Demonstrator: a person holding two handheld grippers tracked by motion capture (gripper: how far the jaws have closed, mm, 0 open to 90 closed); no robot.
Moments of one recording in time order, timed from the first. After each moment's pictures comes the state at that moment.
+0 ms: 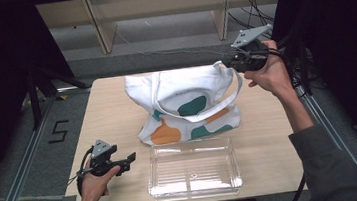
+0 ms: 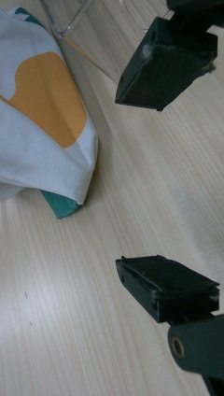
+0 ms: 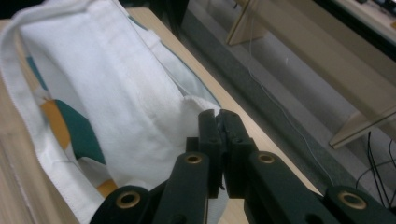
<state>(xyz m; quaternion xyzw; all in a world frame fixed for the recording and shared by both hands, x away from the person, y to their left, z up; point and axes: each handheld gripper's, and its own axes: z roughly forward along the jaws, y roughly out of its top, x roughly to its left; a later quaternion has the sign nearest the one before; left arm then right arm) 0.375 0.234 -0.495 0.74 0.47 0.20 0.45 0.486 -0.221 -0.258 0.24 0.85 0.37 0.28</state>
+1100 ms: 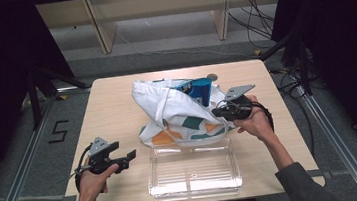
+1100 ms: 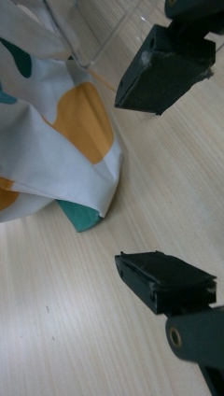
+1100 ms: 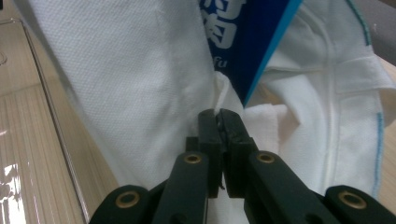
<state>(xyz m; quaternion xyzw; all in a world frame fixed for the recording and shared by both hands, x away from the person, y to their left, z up) 0.379 0.237 -0.482 0.74 0.44 0.19 0.48 0.477 -0.208 -0.426 0.25 0.87 0.41 0.15</state>
